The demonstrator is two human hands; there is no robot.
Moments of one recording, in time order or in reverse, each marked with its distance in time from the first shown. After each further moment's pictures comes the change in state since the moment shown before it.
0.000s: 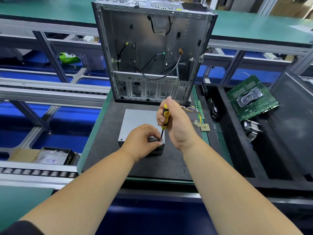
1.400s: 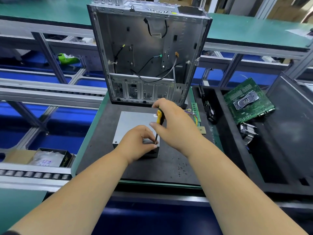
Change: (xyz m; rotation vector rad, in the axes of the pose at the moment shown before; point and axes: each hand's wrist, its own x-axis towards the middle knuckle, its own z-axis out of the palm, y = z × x) left_hand 0.004 0.008 -0.004 0.033 -0.053 -0.064; right_hand -0.017 -0.036 -0.013 -1.278 -0.098 -0.283
